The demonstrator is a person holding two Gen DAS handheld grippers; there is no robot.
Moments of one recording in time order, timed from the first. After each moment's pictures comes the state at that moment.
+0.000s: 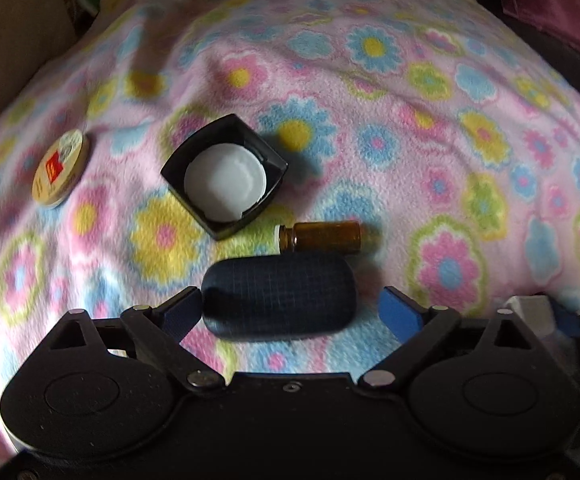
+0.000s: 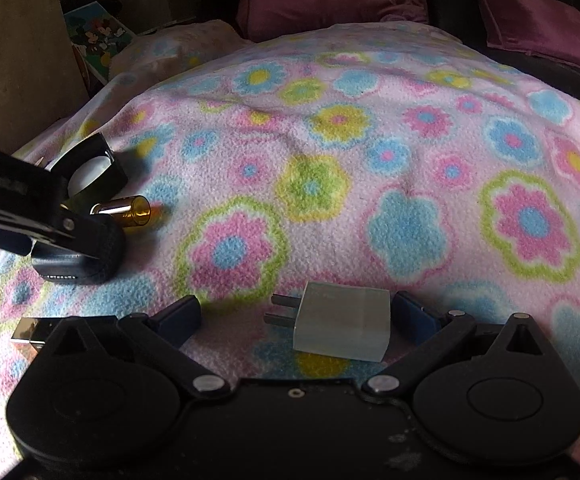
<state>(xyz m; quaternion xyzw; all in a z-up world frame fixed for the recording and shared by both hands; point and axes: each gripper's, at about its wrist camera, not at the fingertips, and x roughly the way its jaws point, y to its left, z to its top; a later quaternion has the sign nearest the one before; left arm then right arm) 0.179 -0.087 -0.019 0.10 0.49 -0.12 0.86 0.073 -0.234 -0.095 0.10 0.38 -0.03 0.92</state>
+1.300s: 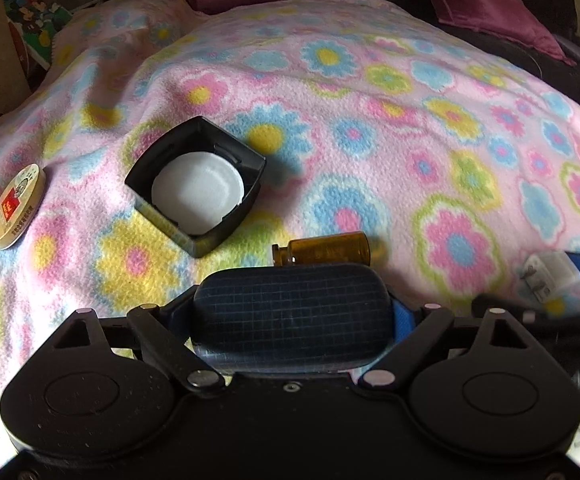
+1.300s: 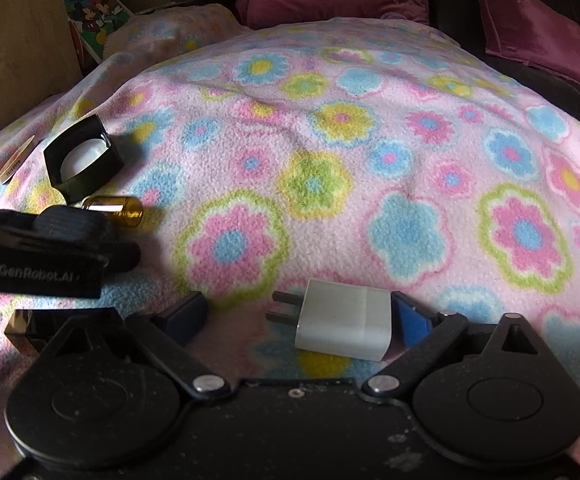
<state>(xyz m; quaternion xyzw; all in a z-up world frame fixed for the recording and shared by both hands) 0.168 -0.062 -0.055 0.12 0.42 -0.21 0.88 0.080 -0.224 -0.088 0.07 0.40 -0.06 0.91</state>
